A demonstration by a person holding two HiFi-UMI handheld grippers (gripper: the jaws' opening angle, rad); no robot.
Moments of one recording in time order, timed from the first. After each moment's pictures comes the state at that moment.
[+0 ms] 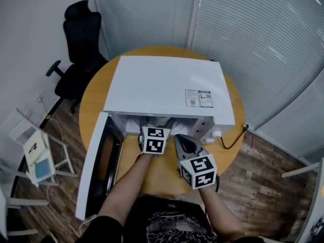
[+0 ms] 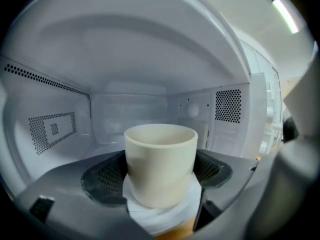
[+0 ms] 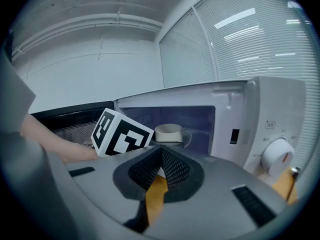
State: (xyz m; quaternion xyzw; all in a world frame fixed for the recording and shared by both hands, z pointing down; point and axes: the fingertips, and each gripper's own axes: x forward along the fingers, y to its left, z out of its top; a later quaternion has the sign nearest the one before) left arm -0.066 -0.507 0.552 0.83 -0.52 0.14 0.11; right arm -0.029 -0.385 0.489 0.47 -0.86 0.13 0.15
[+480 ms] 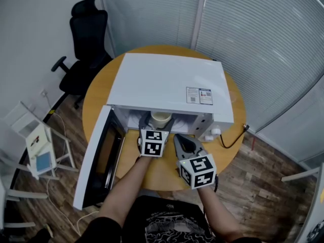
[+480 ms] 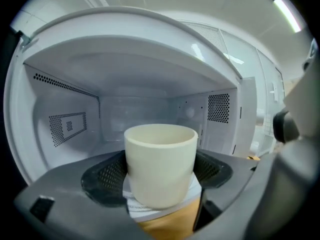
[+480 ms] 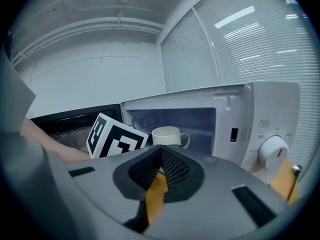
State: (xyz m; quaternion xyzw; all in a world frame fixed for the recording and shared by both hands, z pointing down) left arm -0.075 -0.478 0.548 0.82 -0.54 0.13 0.11; right arm -0.030 -0.368 0.483 0.46 -0.87 0.13 0.14
